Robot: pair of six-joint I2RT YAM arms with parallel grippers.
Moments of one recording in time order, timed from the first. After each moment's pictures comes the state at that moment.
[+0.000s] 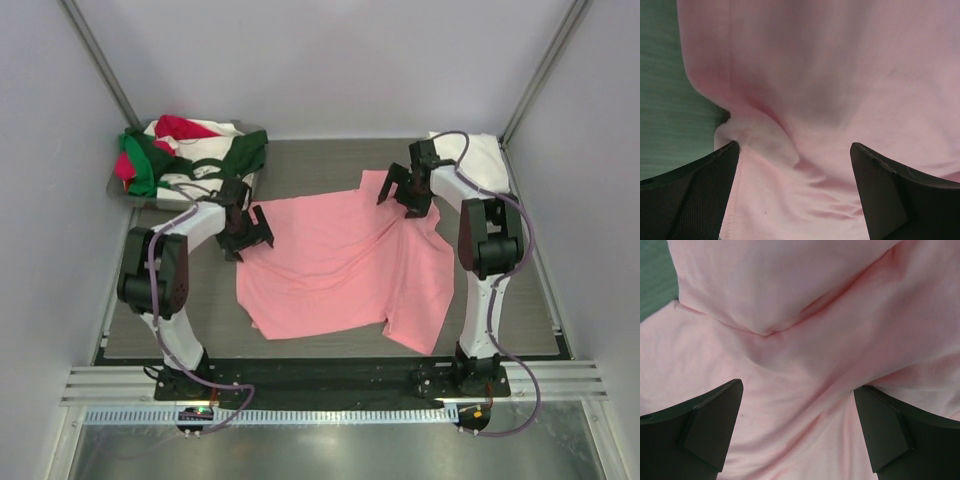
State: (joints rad) left arm -0.21 1.77 1.11 -0.57 0.07 -0.63; right arm 0.14 2.10 1.57 -0.57 -0.14 0.53
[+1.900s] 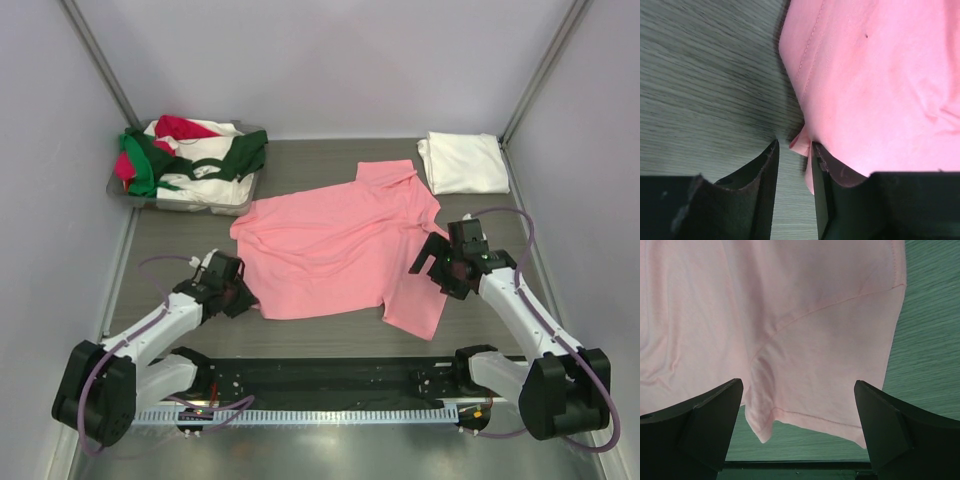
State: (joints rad) left arm -0.40 1.06 0.44 -0.44 -0.08 -0.98; right arm 0.14 1.07 0.69 -0.67 -0.03 0.68
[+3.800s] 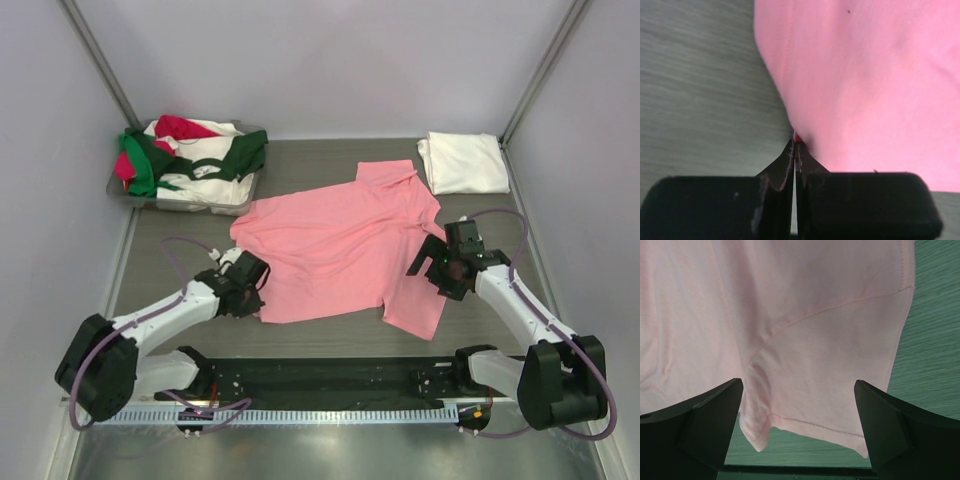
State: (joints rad) left arm -0.62 1.21 0.57 -0.57 -0.27 -0.95; right arm 0.14 1.12 0.66 -0.62 -0.04 0.67
